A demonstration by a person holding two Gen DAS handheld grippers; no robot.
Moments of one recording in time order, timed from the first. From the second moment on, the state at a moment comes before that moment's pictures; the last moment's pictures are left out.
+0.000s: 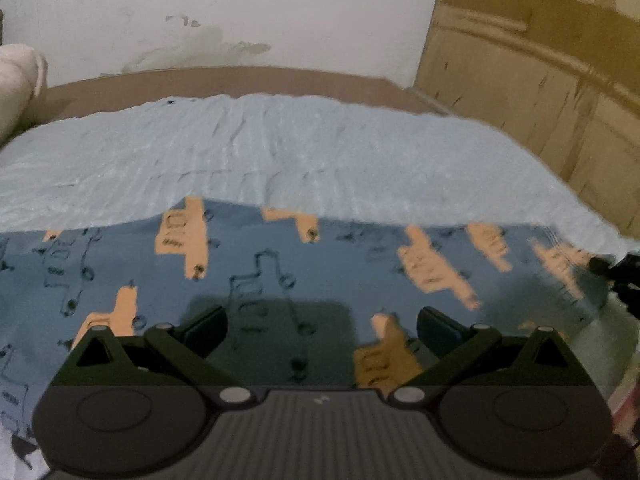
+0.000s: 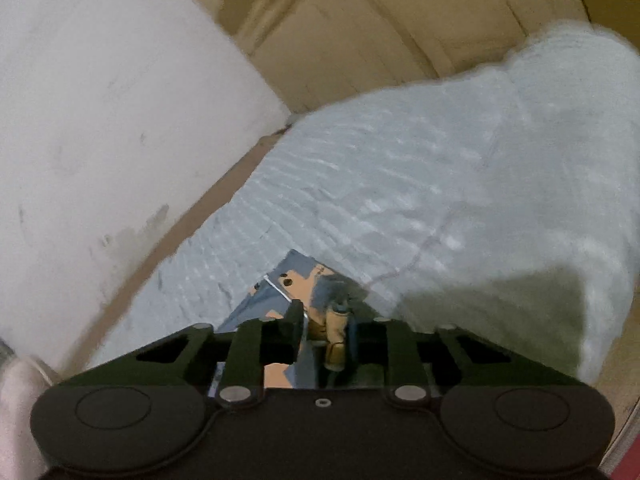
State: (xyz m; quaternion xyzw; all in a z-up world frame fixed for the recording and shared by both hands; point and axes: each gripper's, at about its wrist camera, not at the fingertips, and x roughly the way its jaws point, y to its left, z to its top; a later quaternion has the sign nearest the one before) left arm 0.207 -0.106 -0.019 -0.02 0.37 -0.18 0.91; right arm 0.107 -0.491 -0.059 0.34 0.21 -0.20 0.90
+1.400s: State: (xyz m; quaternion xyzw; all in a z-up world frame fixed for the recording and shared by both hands) left arm 0.262 -0.159 -0.038 -0.16 0.42 -0.28 0.85; right arm 0.087 -0.296 -0.077 0.01 0.17 0.01 0.99
